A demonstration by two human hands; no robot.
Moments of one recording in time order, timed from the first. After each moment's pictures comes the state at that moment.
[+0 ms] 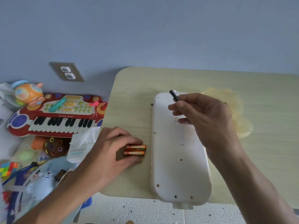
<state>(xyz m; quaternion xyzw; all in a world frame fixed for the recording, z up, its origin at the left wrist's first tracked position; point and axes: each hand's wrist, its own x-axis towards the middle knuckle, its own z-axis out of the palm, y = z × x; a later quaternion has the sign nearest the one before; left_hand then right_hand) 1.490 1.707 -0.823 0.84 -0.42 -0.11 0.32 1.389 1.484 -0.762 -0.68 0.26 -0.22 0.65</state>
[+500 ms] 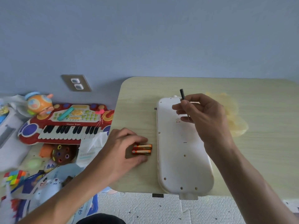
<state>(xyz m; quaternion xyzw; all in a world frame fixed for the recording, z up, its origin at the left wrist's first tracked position) 1.491 1.709 -0.817 0.85 -0.42 -0.14 0.29 1.390 1.491 -0.764 -0.67 0.29 -0.26 0.64</state>
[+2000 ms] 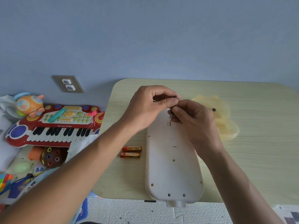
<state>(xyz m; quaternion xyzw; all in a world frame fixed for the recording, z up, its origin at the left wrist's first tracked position) 1.520 1.570 -0.772 0.71 -0.42 -0.14 0.55 1.393 1.471 -0.787 -0.71 0.23 -0.26 0.61</state>
